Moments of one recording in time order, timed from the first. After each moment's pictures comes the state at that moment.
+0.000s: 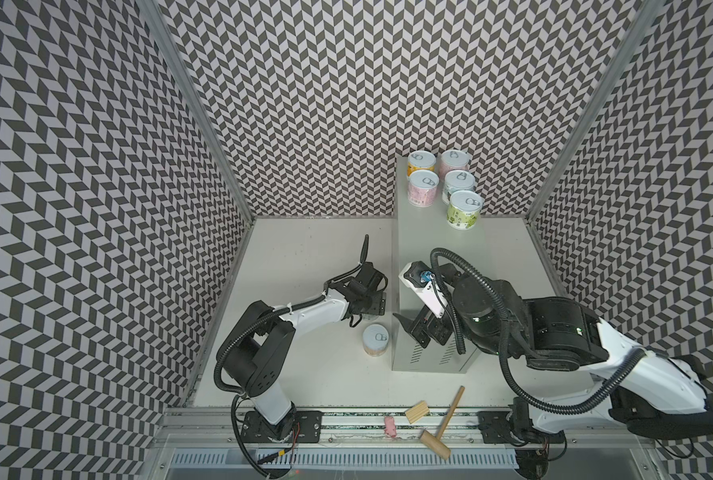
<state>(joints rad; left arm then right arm) -0.67 1.67 1.02 -0.37 -0.17 -0.46 1.32 1.26 1.70 -1.00 0.49 0.03</state>
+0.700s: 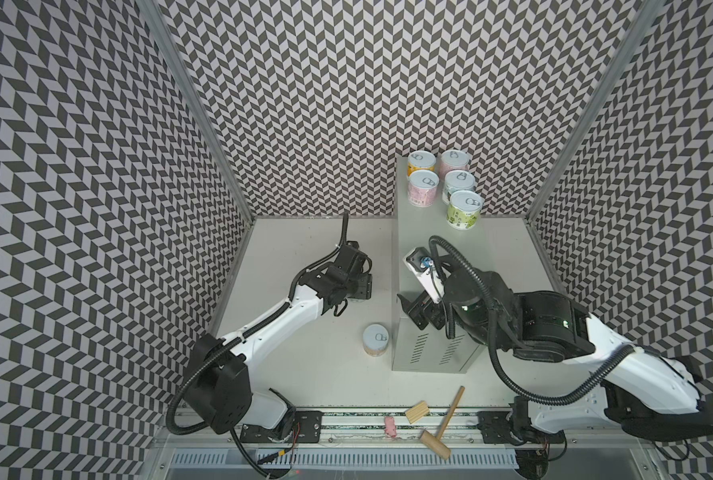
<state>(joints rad) -0.61 1.40 1.16 -0.62 -0.19 -0.36 1.18 1.28 1.70 -0.96 0.61 0.06</state>
